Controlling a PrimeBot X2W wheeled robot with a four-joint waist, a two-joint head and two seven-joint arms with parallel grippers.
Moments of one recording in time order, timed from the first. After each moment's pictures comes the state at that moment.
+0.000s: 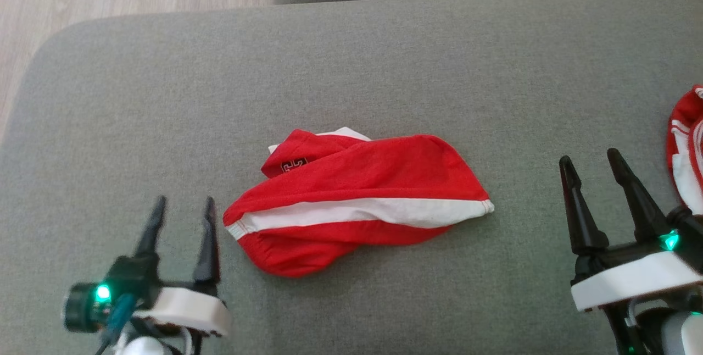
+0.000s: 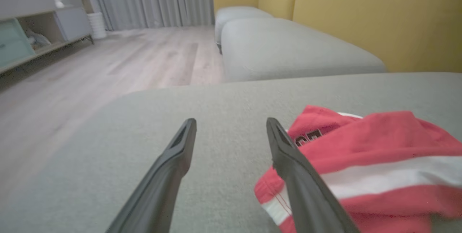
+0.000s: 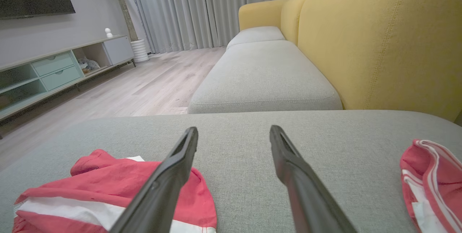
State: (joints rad) left arm -0.04 0.37 -0.41 0.01 -0.41 0.32 -0.12; right arm 0.10 -0.13 0.02 -0.24 0.26 0.13 0.10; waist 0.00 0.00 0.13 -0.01
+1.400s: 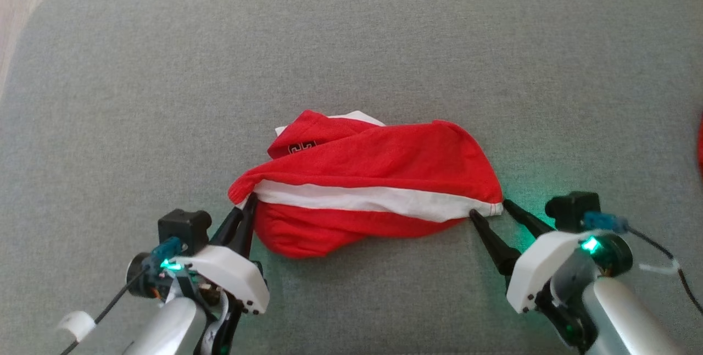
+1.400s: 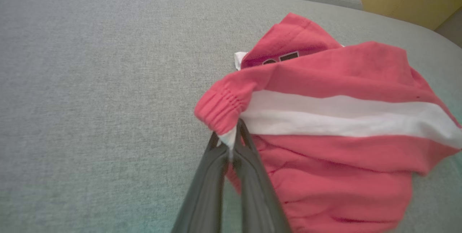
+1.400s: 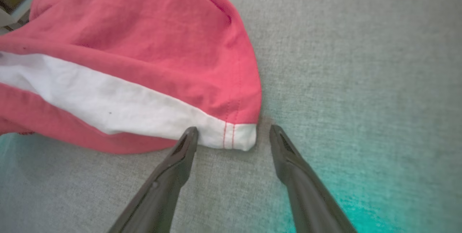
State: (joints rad) left arm -0.22 0.28 -0.53 0.25 -0.59 0.12 0.08; right arm -0.16 -0.24 0.36 0.33 0.45 0.13 0.21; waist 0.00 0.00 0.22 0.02
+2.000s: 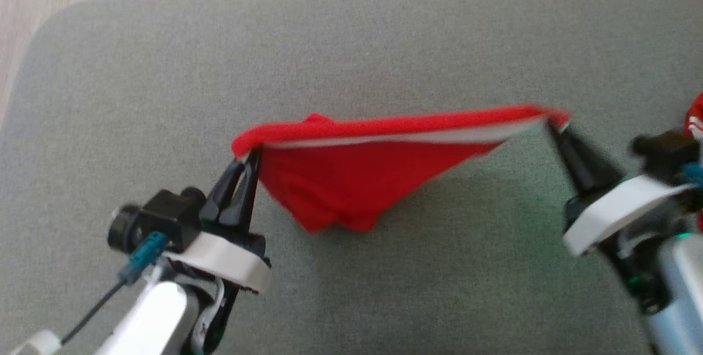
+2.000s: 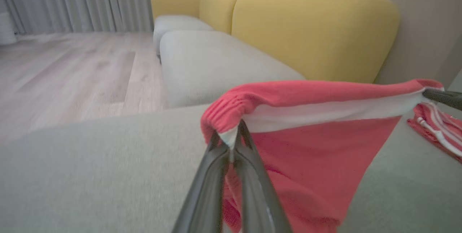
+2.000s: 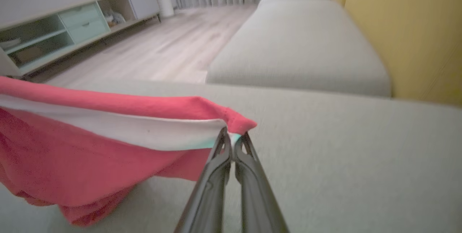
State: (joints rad) left arm -0.22 0.35 -0.54 -0.04 -0.49 0.17 0.04; right arm -0.17 -0.33 0.23 0.06 0.44 0.13 0.22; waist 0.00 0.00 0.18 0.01
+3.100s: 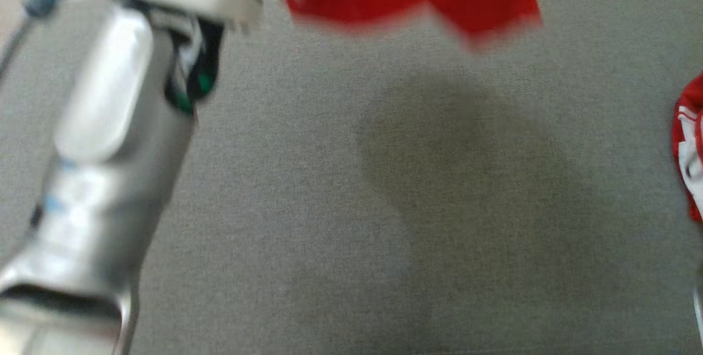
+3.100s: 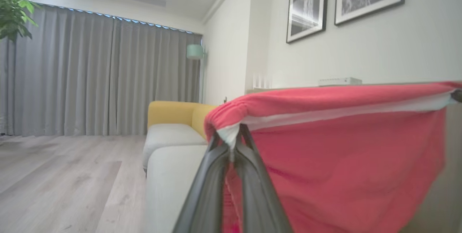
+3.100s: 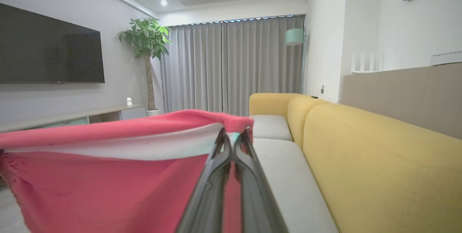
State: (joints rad) left arm -0.98 0.18 -0.43 0.34 -0.55 0.03 -0.05; right arm -0.90 -0.29 0.03 0.07 0.42 0.13 0.37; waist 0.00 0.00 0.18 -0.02
